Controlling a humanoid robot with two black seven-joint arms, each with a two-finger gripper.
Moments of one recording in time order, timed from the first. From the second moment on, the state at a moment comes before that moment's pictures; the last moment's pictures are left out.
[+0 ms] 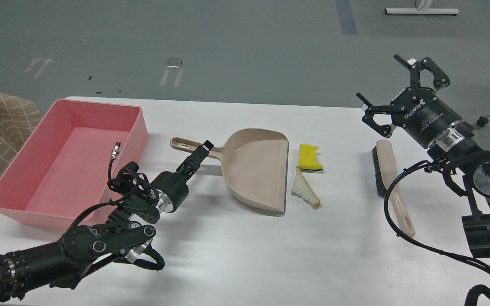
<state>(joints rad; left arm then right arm) -0.56 0.36 -0.24 -1.12 0.81 0.49 -0.32 0.46 -0.13 1.60 1.08 -0.28 0.49 -0.49</state>
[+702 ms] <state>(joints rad) -0.60 0.33 -0.24 -1.02 0.77 0.49 -0.32 0.46 -0.13 1.59 1.08 -0.28 0.49 -0.49</state>
